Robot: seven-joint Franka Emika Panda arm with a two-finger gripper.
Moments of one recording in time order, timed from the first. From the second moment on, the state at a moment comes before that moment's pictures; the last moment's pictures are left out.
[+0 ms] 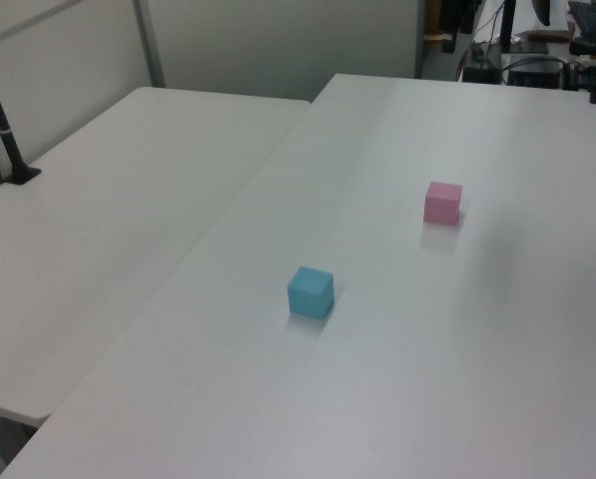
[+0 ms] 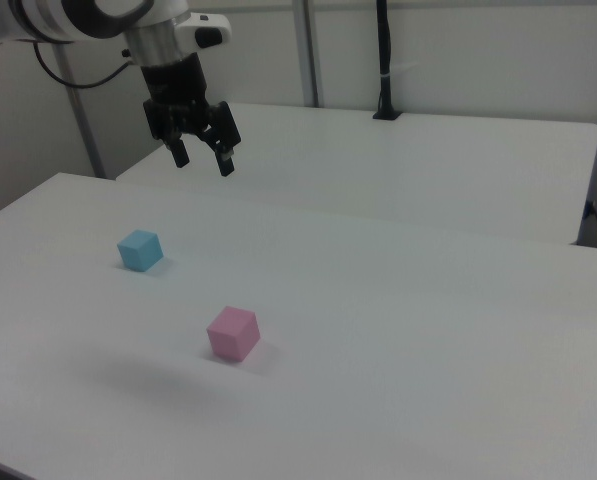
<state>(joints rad) -0.08 0.02 0.01 -1.52 -0.07 1.61 0.03</state>
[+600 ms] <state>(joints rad) -0.08 0.02 0.02 -1.52 -0.07 1.61 0.03</state>
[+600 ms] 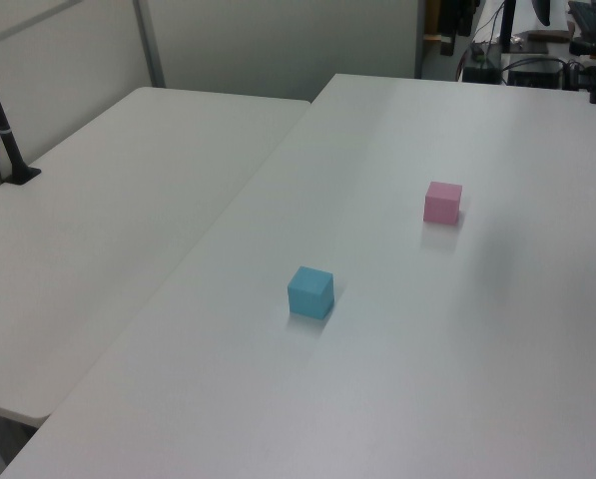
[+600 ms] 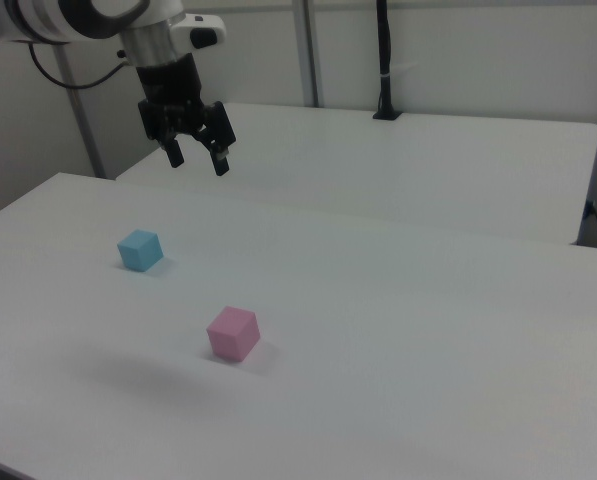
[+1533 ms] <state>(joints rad) -0.08 0.02 0.05 -1.55 -0.07 1.62 0.03</state>
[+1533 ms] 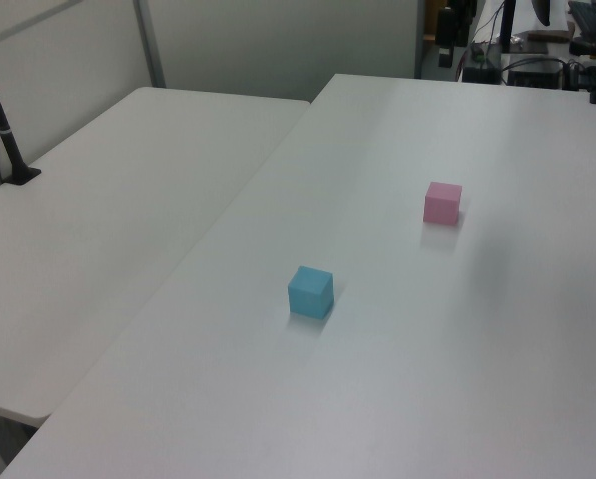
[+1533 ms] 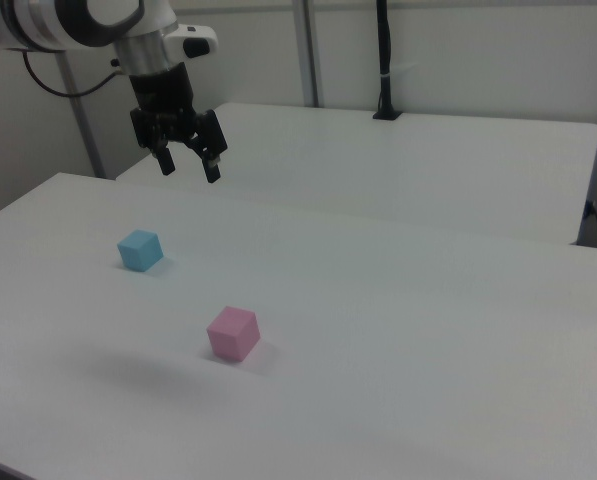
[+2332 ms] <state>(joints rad) 0.04 0.12 0.14 -1.68 0.02 1.89 0.09</state>
